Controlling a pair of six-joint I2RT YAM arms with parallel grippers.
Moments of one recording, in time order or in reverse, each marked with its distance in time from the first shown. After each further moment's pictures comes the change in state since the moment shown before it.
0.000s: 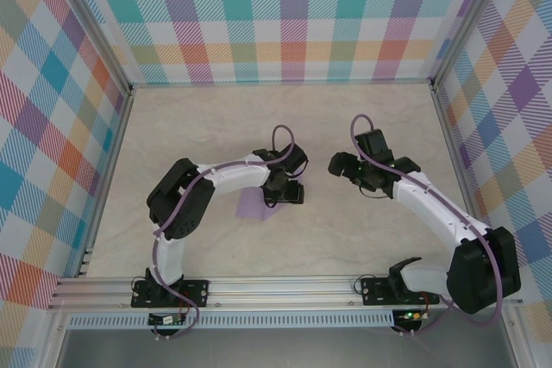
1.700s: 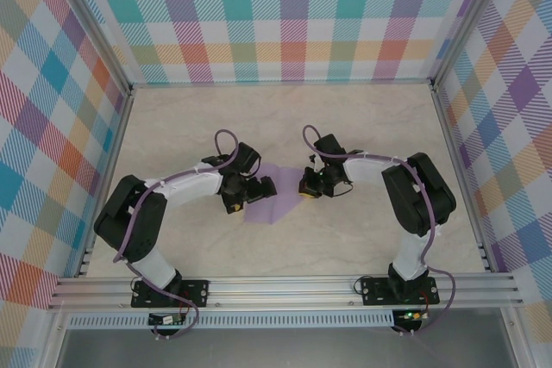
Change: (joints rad) left arm 0.219 -0.325 -0.380 0.114 0.077 -0.191; right arm 0.113 0.579 0.118 0.223 -0.435 -0.002
